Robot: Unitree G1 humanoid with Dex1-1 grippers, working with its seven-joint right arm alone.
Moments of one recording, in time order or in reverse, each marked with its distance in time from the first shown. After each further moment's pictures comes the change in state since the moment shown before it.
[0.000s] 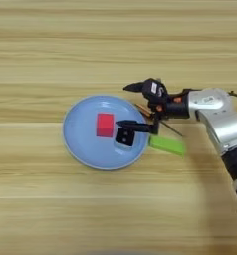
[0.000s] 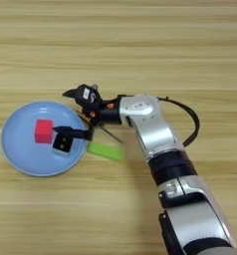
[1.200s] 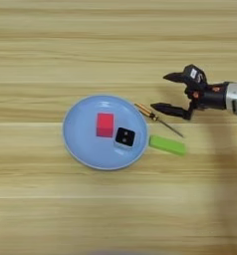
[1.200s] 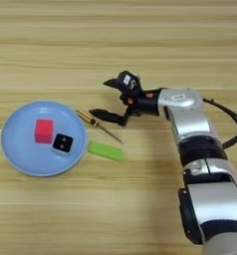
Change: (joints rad) arm -0.098 -0.125 -0.111 0.337 0.002 -0.112 0.011
